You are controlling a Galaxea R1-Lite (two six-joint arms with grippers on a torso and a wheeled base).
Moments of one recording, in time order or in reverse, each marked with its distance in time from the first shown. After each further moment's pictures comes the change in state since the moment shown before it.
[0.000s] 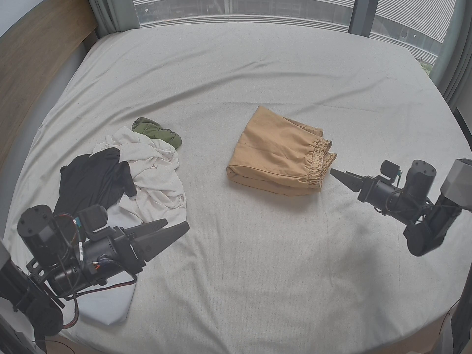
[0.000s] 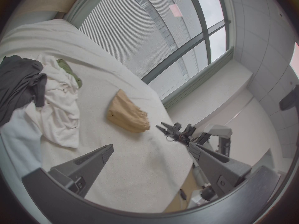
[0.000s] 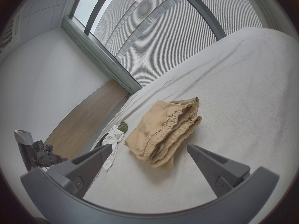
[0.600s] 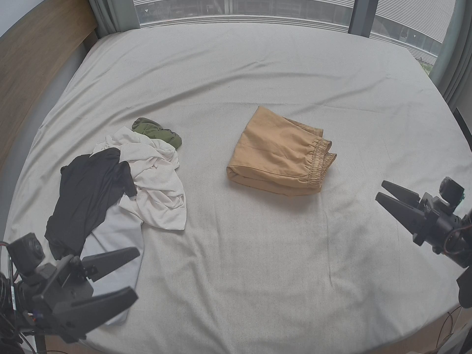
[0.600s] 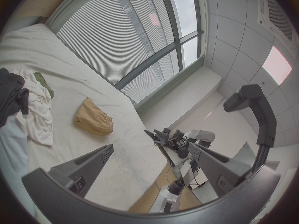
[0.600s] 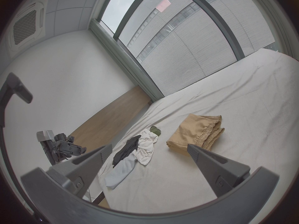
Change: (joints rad) left arm -0.167 -0.550 0.141 0.288 0.002 0.028; right arm 0.117 -0.583 0.492 -0.072 0.005 -0.031
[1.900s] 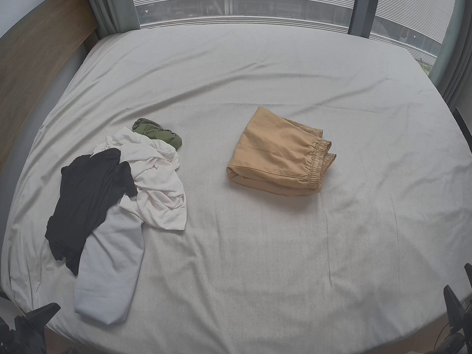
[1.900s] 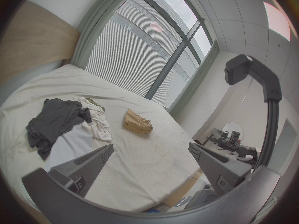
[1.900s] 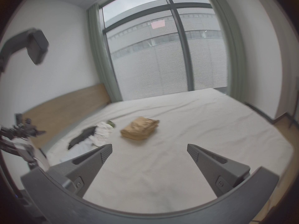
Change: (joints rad) left arm 0.383 -0.962 0.003 1.037 0.061 0.240; right arm -0.059 -1.351 0.102 1.406 -0.603 -0.341
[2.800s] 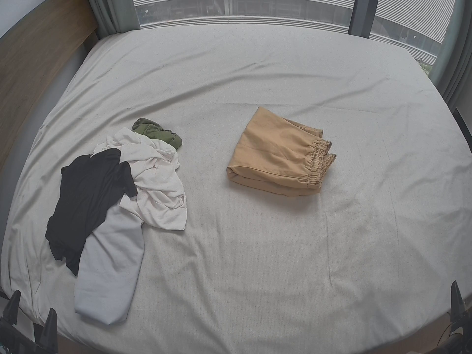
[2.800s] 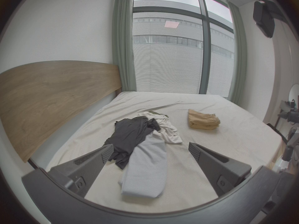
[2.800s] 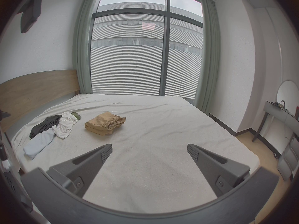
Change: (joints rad) left arm 0.204 -0.143 0.000 0.202 0.438 0.327; right arm -0.169 -0.119 0.000 0.076 -0.068 -0.102
